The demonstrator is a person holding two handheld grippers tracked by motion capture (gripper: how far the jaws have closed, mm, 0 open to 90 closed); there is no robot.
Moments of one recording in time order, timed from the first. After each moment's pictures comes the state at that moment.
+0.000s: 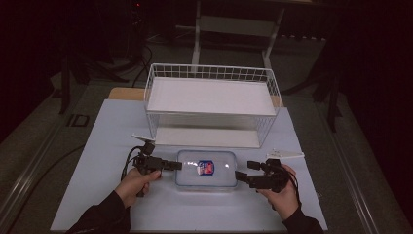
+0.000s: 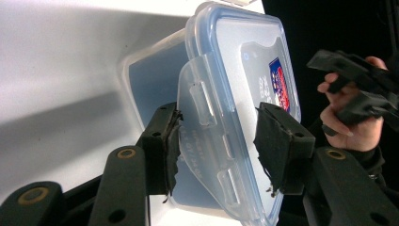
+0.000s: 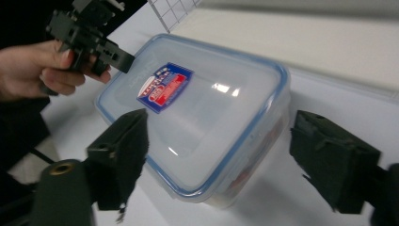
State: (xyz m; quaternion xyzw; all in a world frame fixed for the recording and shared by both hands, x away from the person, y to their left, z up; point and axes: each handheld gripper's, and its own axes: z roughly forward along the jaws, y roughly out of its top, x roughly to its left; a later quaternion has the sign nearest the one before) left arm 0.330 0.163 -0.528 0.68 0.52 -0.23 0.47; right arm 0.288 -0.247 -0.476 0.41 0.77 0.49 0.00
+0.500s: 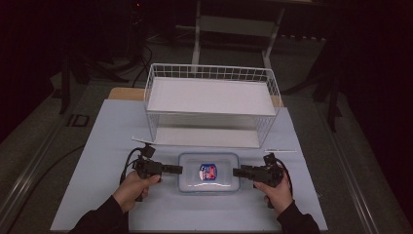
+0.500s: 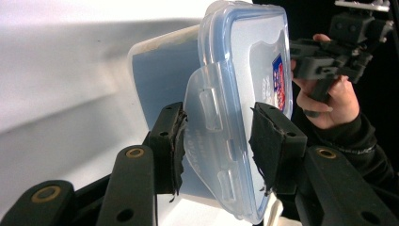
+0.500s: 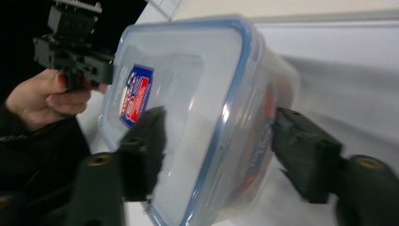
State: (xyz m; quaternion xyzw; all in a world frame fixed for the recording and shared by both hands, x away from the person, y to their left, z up) left arm 0.315 0.158 -0.519 0.70 0.49 -0.21 0.48; right arm 0.316 -0.251 -0.508 0.46 0.74 0.49 -0.12
